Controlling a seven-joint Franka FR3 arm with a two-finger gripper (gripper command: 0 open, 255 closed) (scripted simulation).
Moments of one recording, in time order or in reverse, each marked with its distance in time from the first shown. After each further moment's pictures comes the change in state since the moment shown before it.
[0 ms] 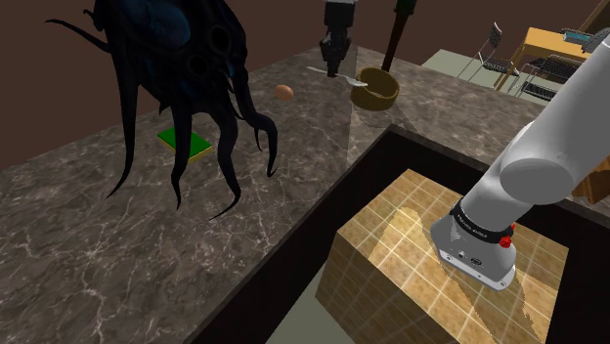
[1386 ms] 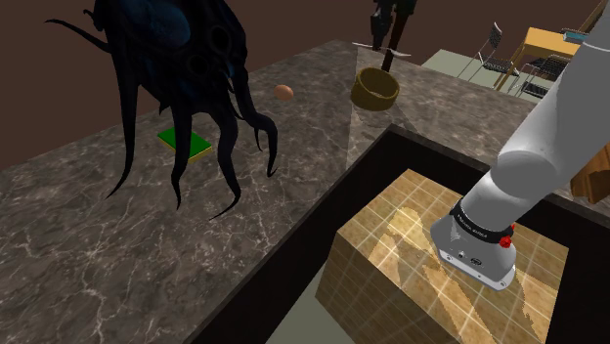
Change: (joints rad) arm -0.192 0.102 -0.185 0.225 -0.052 -0.160 -0.352
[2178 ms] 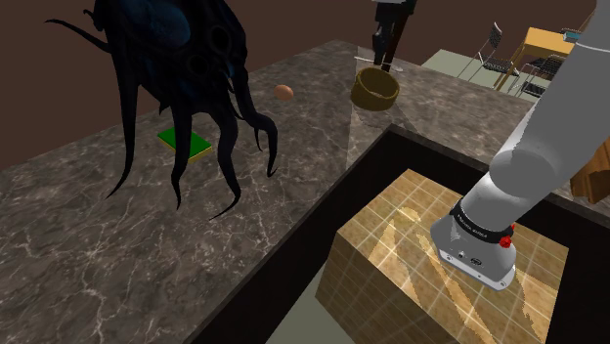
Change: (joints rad) arm -0.029 0.040 -0.022 -0.085 0.000 0.120 -0.062
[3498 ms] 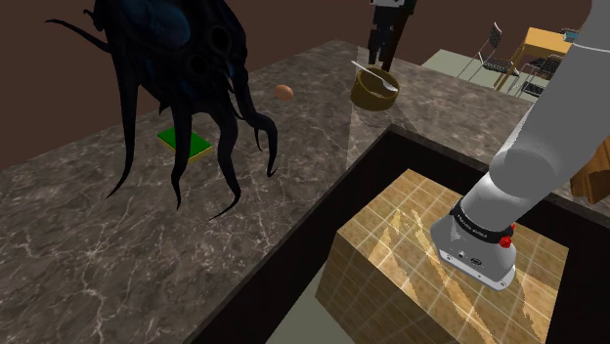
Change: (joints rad) arm 0.000 0.018 0.001 -0.001 0.004 0.020 -0.001
